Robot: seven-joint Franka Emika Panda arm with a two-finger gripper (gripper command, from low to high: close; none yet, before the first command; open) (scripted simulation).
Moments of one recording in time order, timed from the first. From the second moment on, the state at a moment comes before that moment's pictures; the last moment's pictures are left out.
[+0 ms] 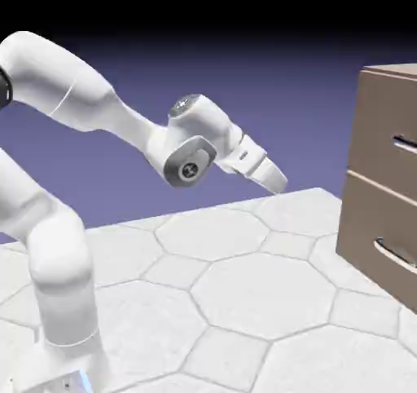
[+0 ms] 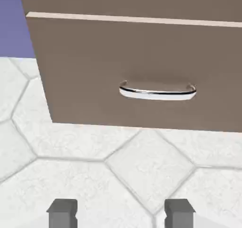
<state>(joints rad) -0.02 -0.58 0.03 -2.79 0.04 3.03 0.69</state>
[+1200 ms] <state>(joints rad) -1.00 -0.78 0.79 -2.30 1.35 2.77 -0.88</state>
